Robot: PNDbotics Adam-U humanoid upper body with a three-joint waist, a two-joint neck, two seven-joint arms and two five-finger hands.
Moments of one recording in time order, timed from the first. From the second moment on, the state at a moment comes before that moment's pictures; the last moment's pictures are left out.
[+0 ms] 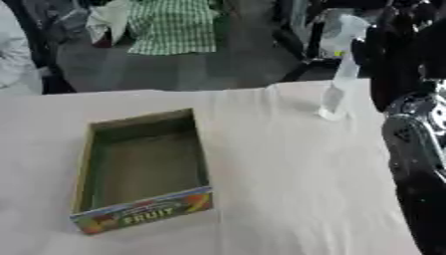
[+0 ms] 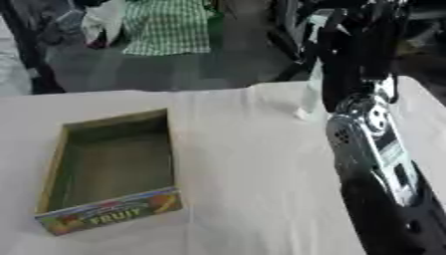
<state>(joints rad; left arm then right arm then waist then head) -0.16 0.50 0.11 -1.98 0.32 0.01 0.54 -0.59 -0.33 0.10 -1.95 -0.65 0.02 -0.61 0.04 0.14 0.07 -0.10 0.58</state>
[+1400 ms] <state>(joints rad) -0.17 0.50 0.11 -1.98 0.32 0.02 0.53 -0.48 -0.36 0.06 -1.96 -1.33 0.04 -0.58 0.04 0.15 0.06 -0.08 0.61</state>
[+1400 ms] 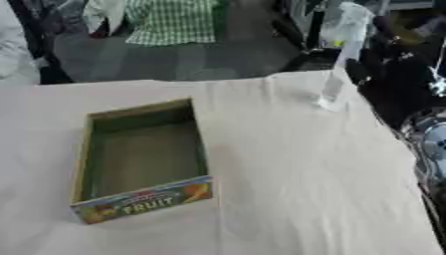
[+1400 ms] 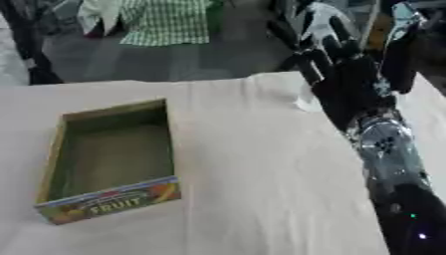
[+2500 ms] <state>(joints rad) -0.17 0.50 0.11 -1.98 0.32 0.02 0.52 -0.50 -0.32 0.06 -1.84 -1.38 0.08 -0.58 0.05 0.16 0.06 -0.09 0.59</state>
